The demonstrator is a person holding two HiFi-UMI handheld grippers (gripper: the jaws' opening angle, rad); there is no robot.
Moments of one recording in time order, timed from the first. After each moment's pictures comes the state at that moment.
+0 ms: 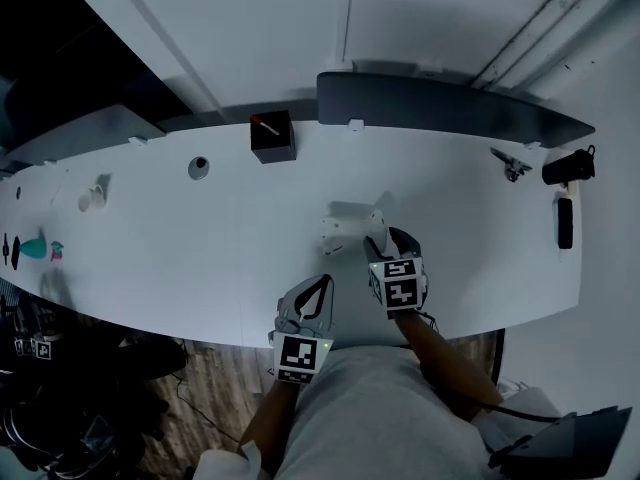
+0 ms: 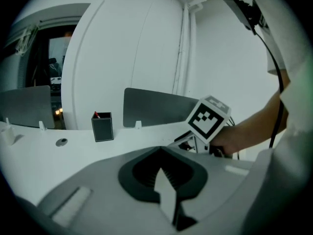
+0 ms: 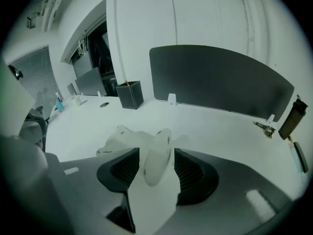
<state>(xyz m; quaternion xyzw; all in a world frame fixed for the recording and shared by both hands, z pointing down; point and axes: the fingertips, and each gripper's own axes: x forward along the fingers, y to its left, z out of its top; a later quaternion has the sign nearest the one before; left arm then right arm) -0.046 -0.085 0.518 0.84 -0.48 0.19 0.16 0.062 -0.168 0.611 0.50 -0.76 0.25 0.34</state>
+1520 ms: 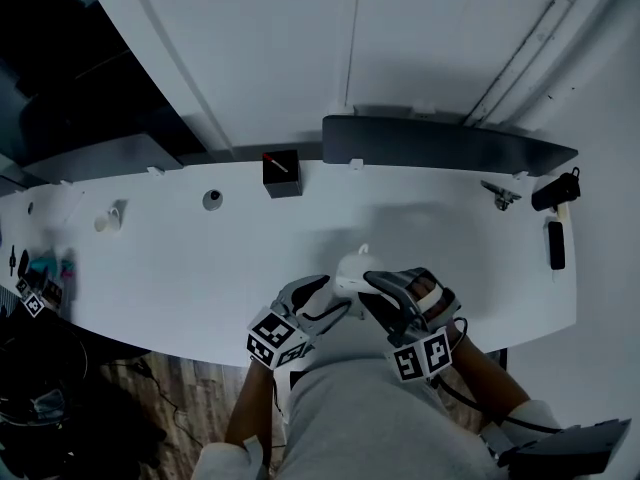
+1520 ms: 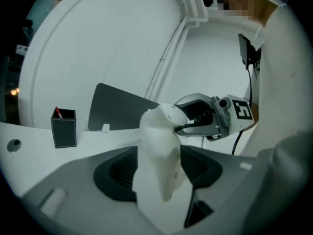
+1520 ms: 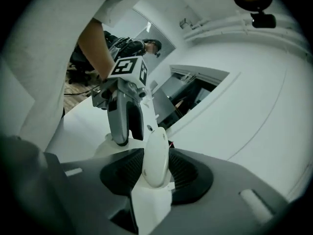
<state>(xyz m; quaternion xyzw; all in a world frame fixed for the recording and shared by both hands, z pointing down) -0.028 -0.095 0.493 0.93 -0.27 0.13 0.21 -0.005 -0.099 0.444 0.21 -0.85 -0.35 0.33</state>
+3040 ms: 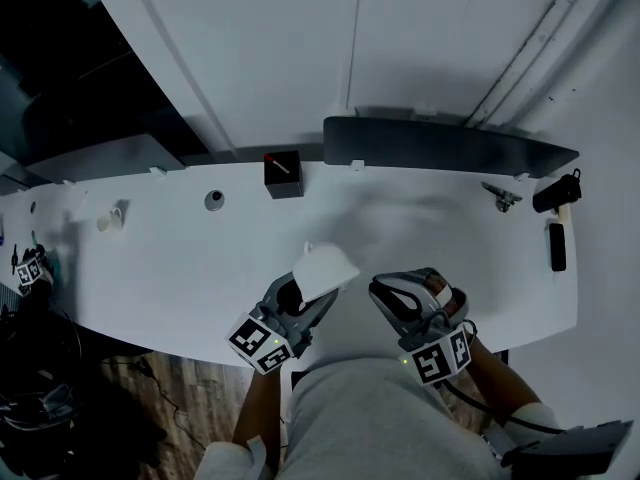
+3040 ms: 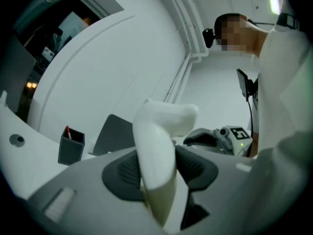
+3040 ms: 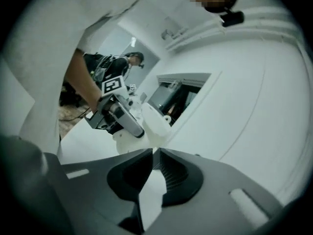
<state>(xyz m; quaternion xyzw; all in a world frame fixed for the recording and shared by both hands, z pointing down) -0.062 -0.120 0.422 0.92 -0.35 -0.07 0.19 0.008 -0.102 0.401 0.24 -0.89 -0.28 0.25</state>
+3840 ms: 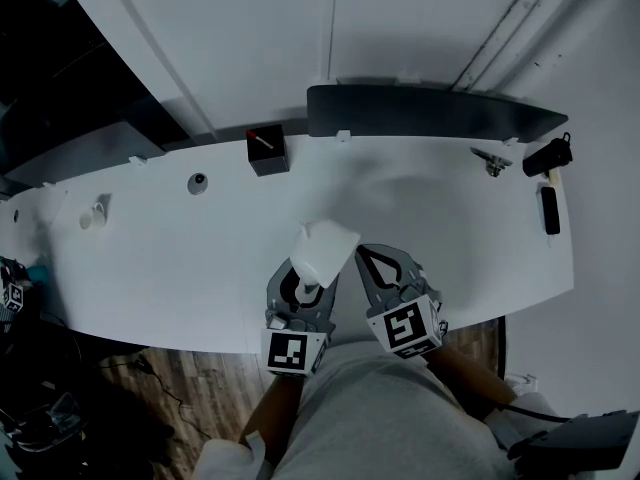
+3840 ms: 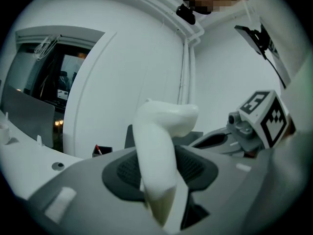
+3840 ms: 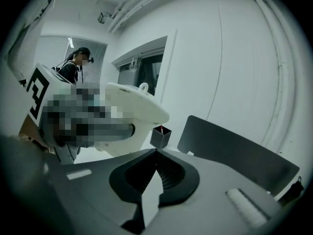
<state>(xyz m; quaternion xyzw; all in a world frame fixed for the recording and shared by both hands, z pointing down) -0.062 -0.111 0.417 0.85 -0.51 0.02 0.10 -0.002 -0.119 0.439 0.40 -0.87 -0.01 0.27</state>
